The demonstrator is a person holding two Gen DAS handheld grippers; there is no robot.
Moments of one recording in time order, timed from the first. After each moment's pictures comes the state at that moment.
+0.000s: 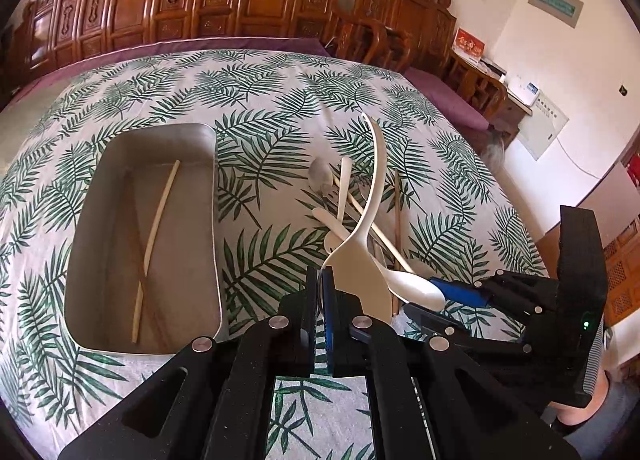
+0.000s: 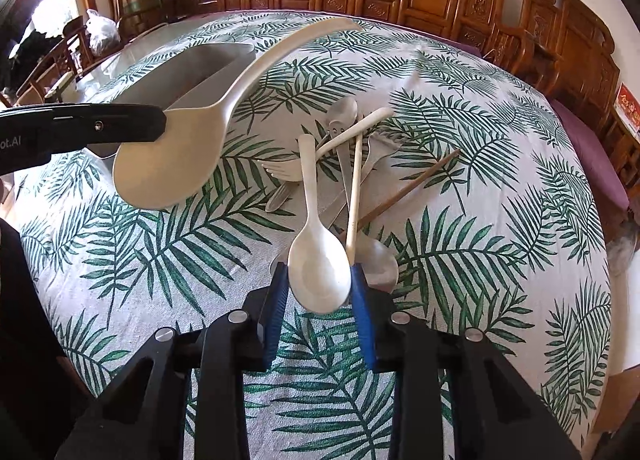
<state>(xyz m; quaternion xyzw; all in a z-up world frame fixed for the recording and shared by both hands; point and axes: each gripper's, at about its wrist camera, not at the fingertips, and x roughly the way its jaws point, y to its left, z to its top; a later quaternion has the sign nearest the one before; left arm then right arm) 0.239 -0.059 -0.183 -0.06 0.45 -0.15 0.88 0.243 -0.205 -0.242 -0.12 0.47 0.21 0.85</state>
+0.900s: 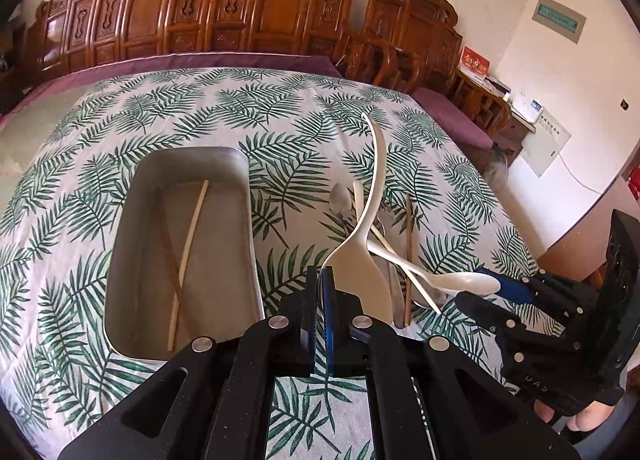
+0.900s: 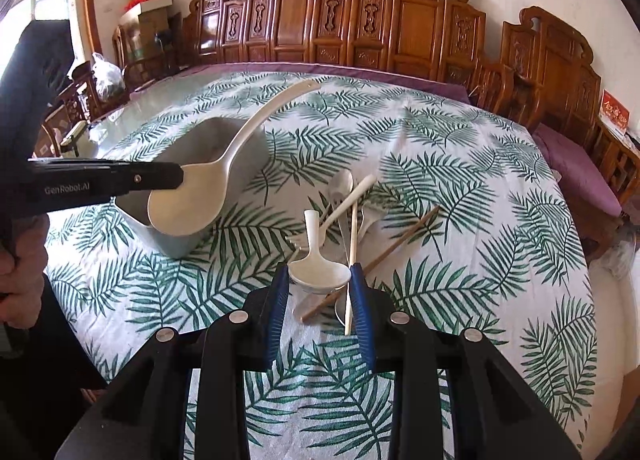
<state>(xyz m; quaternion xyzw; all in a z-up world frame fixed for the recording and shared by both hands) 0.234 -0.032 -0.163 -0.07 0.43 -0.13 0.89 0.223 -0.212 -0.184 -0.08 0.40 0.21 0.89</state>
